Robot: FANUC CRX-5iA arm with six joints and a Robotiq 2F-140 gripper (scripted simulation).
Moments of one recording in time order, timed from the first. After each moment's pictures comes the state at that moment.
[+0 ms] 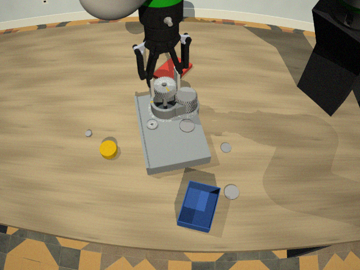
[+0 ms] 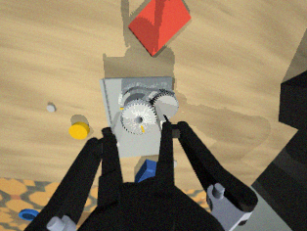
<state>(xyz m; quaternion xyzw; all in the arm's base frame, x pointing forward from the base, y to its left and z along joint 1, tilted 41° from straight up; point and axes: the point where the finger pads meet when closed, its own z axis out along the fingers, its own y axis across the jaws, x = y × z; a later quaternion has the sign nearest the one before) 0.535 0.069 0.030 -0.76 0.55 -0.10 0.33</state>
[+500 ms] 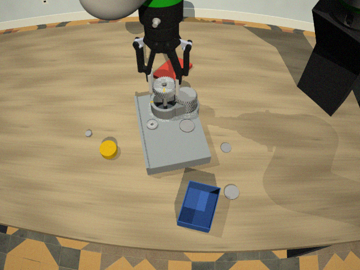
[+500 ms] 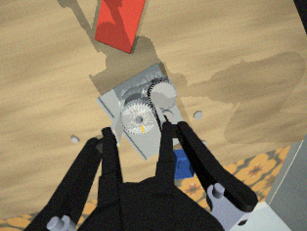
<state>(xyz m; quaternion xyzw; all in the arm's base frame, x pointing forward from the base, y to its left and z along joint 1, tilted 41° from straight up) 0.535 0.069 0.030 -0.61 0.71 -0.02 0.35</state>
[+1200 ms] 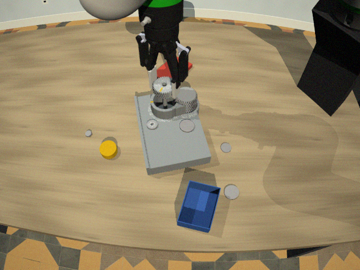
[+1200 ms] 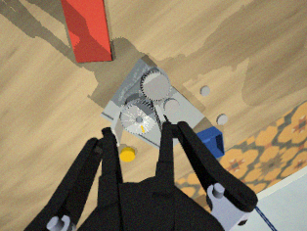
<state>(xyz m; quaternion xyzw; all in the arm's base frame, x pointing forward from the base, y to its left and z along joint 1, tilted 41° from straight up) 0.535 0.069 0.030 -0.45 0.82 0.05 0.35</state>
